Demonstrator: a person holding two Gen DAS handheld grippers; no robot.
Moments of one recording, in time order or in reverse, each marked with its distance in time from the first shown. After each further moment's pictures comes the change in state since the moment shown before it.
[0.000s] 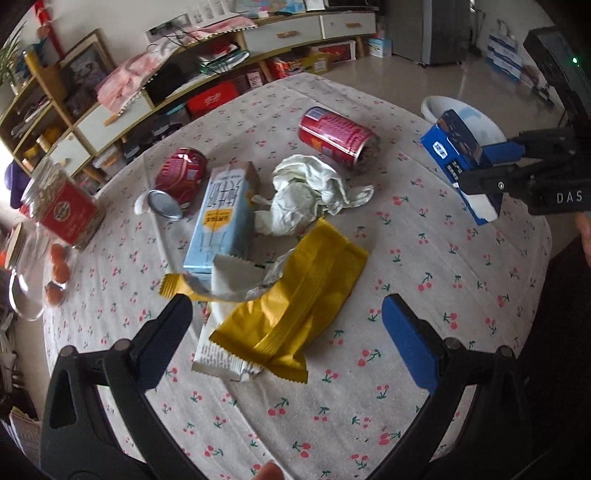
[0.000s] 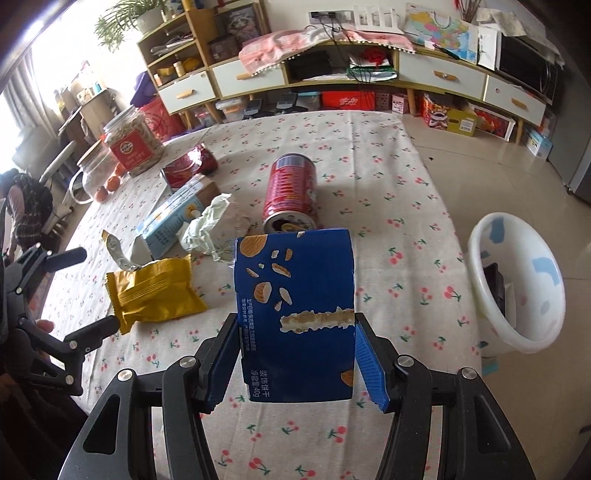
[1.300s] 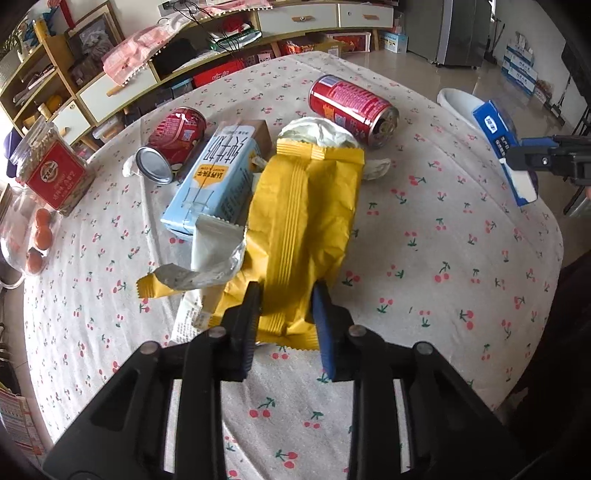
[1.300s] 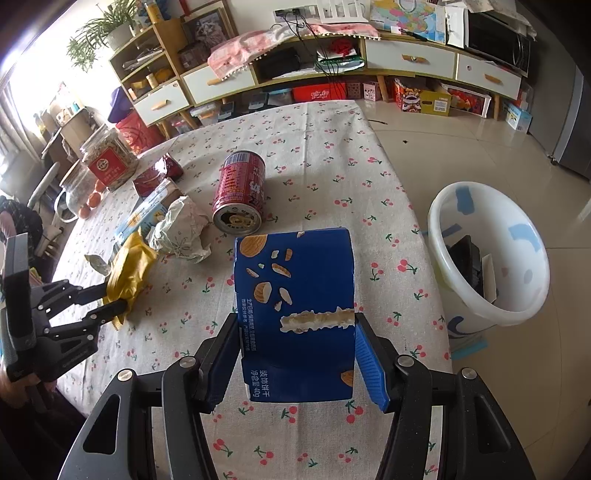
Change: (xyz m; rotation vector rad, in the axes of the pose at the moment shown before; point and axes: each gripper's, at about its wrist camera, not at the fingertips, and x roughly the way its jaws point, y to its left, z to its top) left arm 0.022 0.008 -0.019 -0.109 0.031 -0.013; right arm -0.011 -0.039 -0.009 0.093 0.007 -0.016
